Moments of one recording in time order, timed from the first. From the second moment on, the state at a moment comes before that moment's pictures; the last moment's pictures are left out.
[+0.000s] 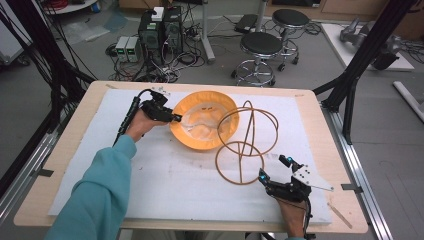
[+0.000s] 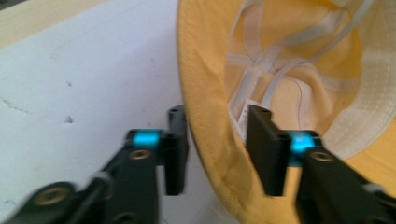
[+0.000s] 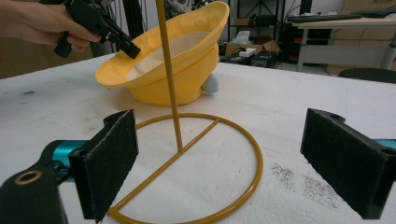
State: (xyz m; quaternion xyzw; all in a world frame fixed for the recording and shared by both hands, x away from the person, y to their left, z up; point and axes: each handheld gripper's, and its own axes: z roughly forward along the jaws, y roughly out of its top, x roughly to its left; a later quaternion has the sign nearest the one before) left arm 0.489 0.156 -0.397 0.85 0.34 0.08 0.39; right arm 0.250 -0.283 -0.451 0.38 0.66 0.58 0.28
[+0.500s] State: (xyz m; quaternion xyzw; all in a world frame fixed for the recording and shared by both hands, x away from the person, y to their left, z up) left arm 0.479 0.156 -0.382 0.84 0.33 0.06 0.42; right arm 0.249 -0.283 -0.451 0.38 0.66 0.58 0.29
